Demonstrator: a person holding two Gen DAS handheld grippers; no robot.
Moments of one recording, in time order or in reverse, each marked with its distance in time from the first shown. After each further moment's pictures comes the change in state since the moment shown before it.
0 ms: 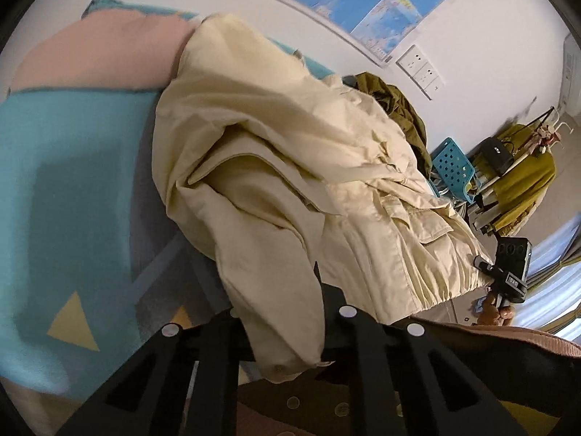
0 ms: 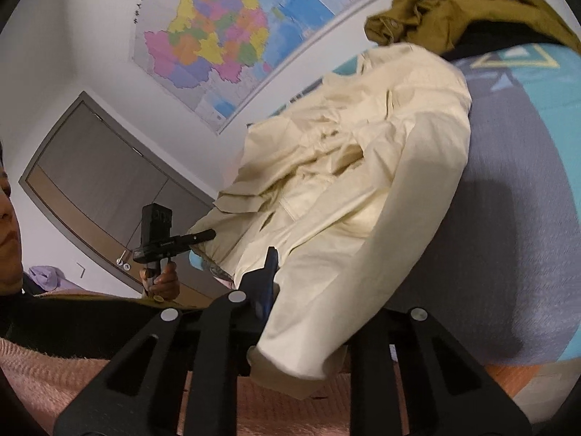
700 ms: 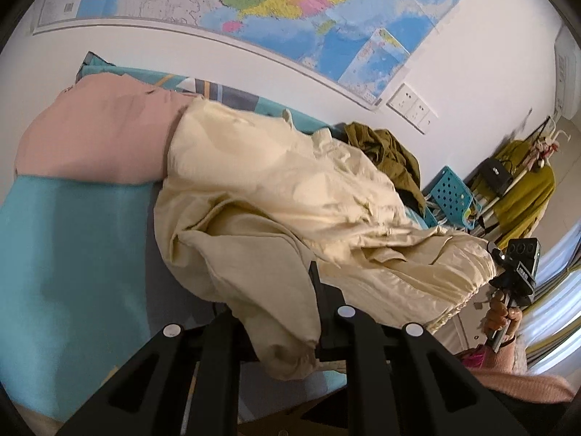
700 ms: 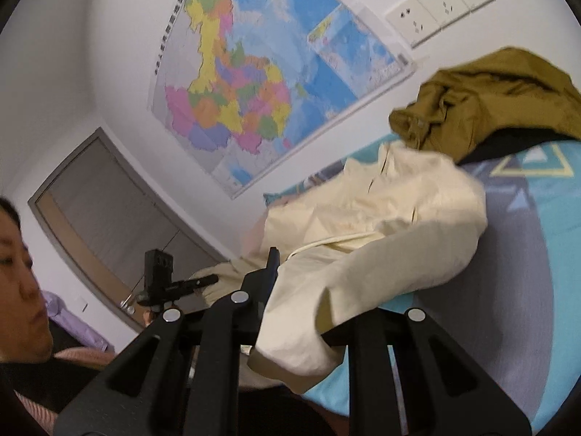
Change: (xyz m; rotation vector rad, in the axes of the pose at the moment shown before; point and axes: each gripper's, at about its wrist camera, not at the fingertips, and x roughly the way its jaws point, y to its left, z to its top) left arm -0.043 -0.019 0.066 0.032 -0.109 0.017; right arm -0.027 0.019 0.091 -0.033 -0.228 0.033
